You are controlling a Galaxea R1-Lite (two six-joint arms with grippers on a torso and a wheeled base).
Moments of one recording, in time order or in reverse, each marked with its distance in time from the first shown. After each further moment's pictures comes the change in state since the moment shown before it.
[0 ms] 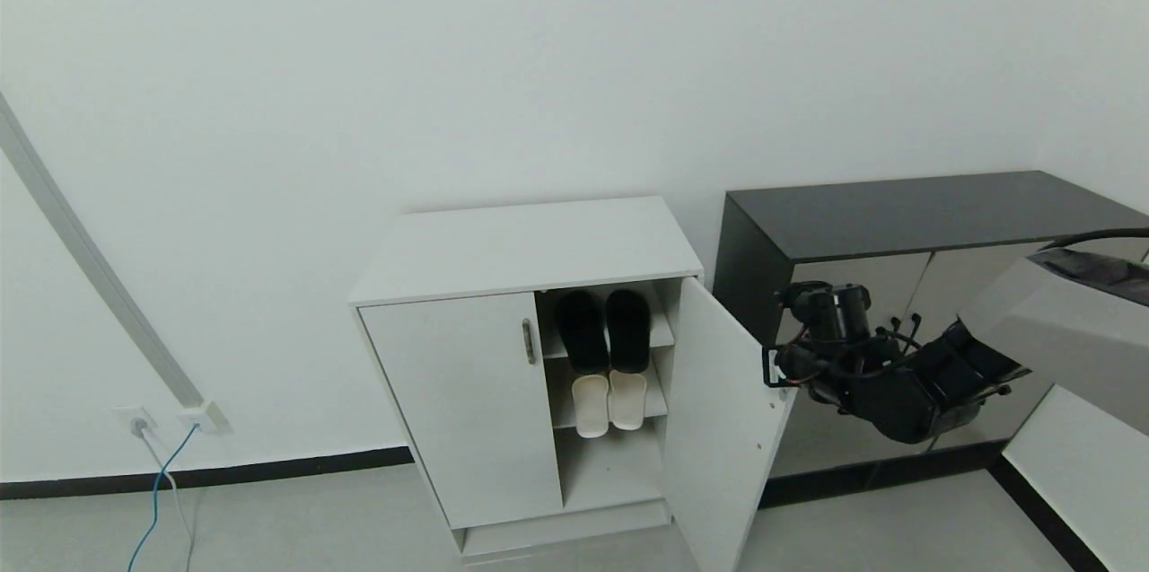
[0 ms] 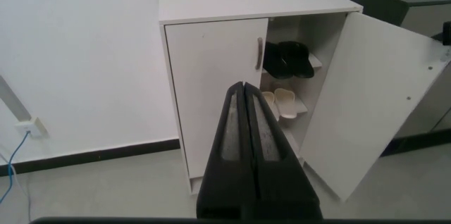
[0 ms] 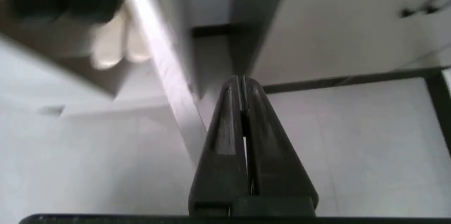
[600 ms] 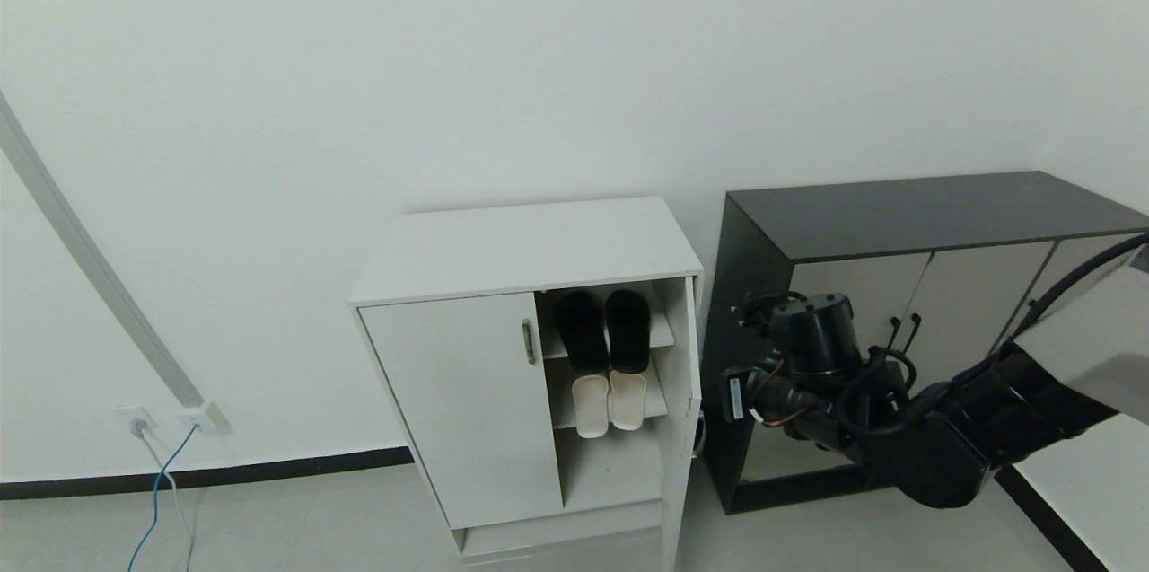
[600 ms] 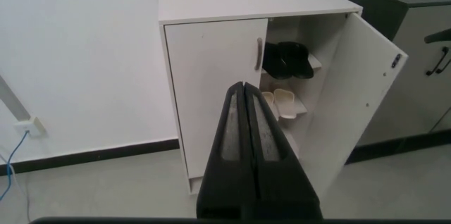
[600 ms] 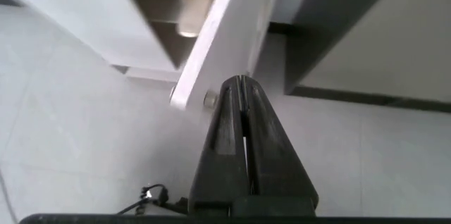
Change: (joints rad) left arm 0.001 0.000 0.000 0.000 0.001 -0.005; right arm 0.220 -0.205 0.184 0.000 0.038 0.024
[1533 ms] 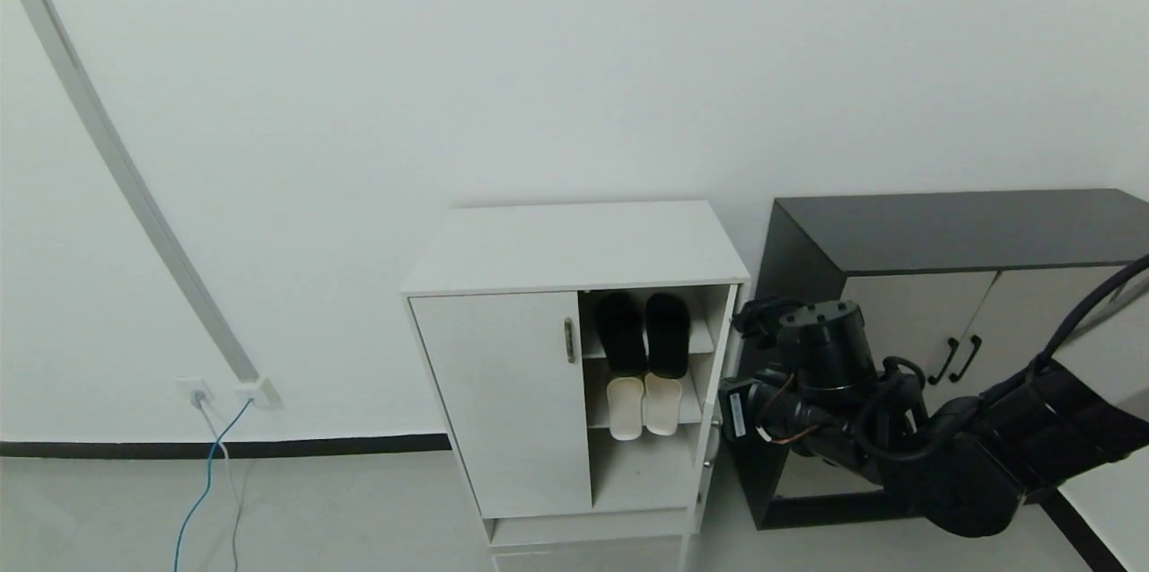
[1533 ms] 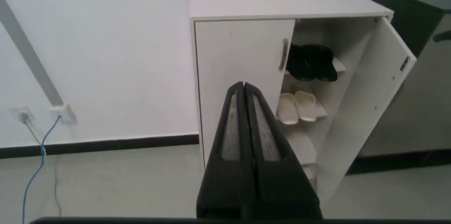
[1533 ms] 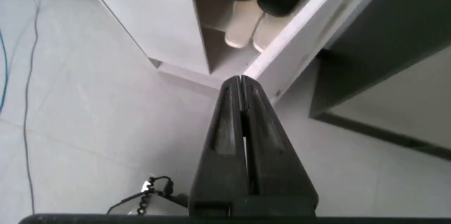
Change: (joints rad) left arm 0.001 -0.001 0.000 -0.001 0.000 0.000; right arm 0.029 -0.052 0.068 -0.021 0.030 -0.028
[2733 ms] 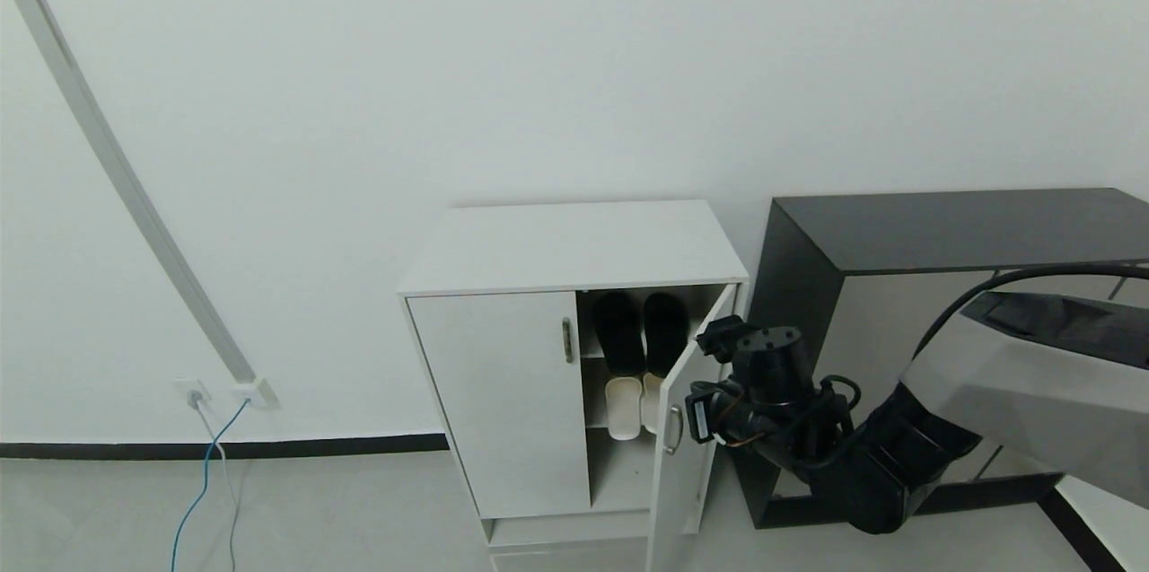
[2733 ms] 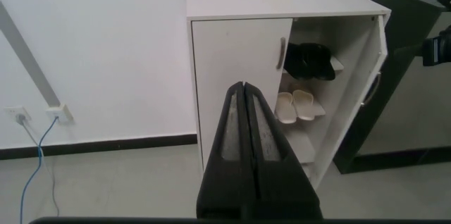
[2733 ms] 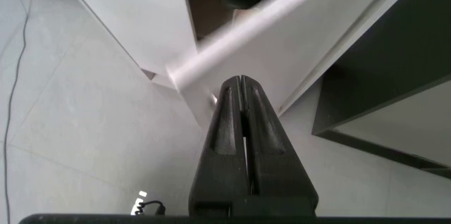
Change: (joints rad) left arm -0.001 0.000 0.000 0.001 0.000 0.000; right arm -0.005 0.247 -0.097 -0.212 0.018 -0.037
